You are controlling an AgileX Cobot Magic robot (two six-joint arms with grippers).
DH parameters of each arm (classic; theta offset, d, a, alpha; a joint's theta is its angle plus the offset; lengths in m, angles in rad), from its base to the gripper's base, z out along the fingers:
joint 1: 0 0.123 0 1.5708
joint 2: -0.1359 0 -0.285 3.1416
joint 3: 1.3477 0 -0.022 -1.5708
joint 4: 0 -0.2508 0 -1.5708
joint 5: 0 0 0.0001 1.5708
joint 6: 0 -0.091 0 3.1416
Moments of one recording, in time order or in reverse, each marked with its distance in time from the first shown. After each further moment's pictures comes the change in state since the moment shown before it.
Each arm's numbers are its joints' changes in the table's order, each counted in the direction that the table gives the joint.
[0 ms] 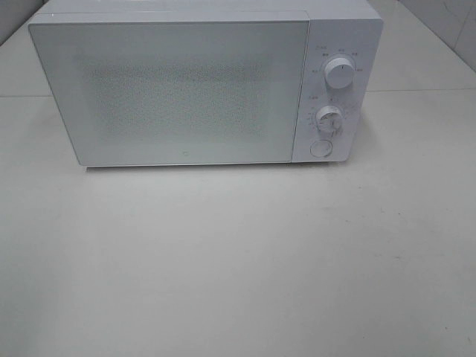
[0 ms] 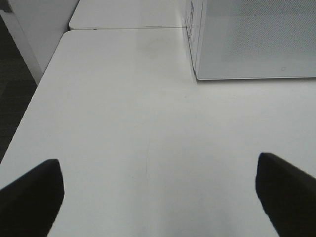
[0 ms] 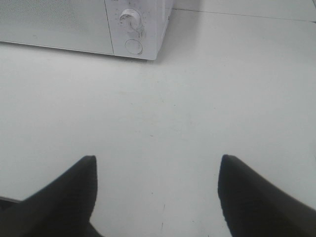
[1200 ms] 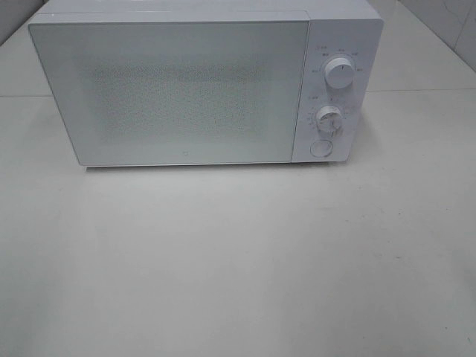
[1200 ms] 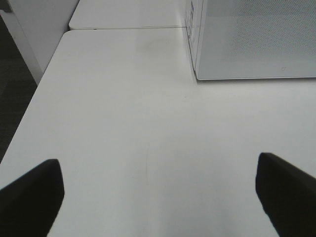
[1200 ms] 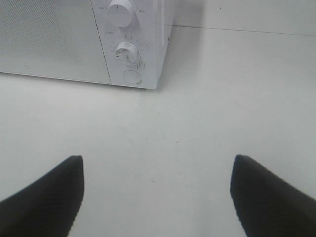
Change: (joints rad) left arm 0.000 0.000 0.000 0.000 0.000 0.000; right arm 0.000 -0.415 -0.036 0.000 0.349 -0.030
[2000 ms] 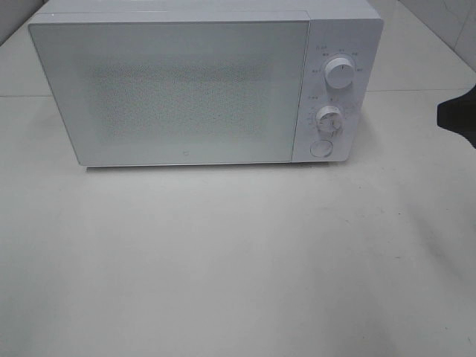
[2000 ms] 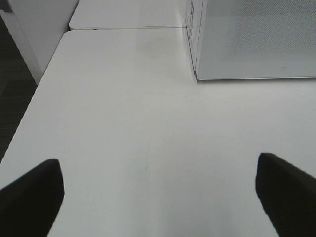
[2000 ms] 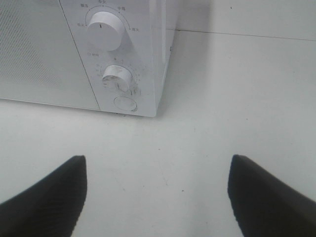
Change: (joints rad) left arm 0.000 0.000 0.000 0.000 0.000 0.000; right arm 0.000 -0.499 0.000 0.000 0.469 -0.002
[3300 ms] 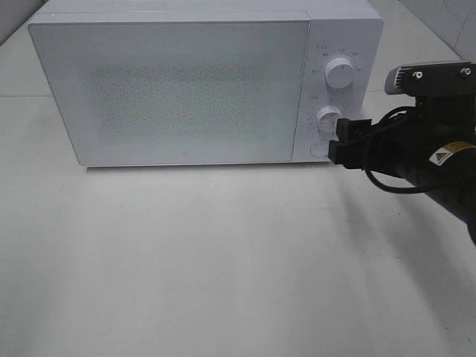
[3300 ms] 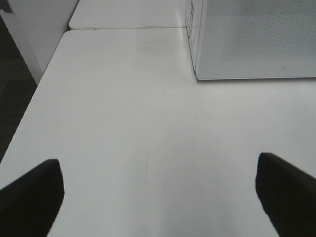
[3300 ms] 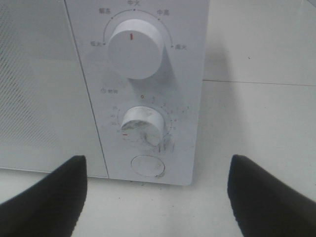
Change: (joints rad) left arm 0.000 0.000 0.000 0.000 0.000 0.000; right arm 0.323 -0.661 0.146 -0.493 1.126 0.264
